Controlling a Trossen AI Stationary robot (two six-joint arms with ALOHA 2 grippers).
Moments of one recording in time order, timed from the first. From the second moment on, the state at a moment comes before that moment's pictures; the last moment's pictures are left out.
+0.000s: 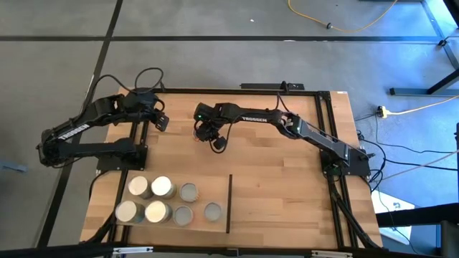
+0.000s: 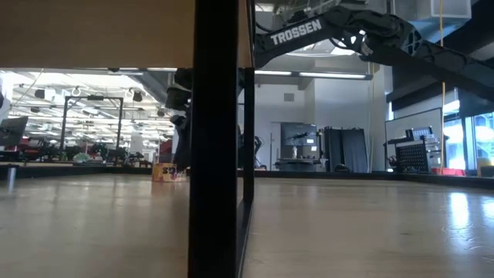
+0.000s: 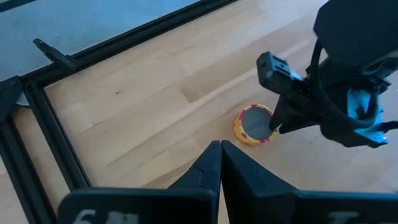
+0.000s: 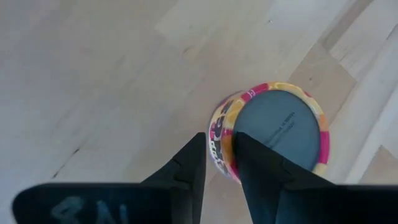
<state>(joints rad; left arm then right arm) 0.49 0.76 0.97 -1.06 -0.20 -0.49 -0.22 2.60 2.34 -0.84 -0.24 -0.92</state>
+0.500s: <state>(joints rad) 0.49 0.76 0.97 -1.06 -0.20 -0.50 -0.23 2.62 2.34 -0.81 -0.21 -0.86</state>
